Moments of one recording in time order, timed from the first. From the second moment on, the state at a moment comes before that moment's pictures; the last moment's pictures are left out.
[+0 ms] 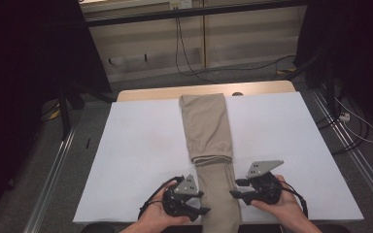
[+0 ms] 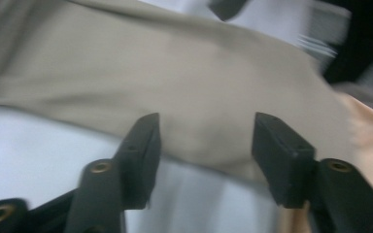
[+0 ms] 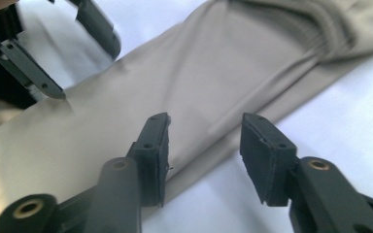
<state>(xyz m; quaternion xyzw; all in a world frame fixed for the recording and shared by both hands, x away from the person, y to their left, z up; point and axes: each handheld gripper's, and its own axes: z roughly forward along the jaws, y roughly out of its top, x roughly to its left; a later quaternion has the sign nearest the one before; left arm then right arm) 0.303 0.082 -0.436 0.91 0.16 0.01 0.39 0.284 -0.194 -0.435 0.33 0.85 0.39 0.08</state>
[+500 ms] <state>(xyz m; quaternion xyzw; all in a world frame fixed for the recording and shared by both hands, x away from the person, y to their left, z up) 0.404 0.089 -0.432 0.87 0.26 0.08 0.42 0.366 -0.175 -0.432 0.32 0.86 0.36 0.15</state>
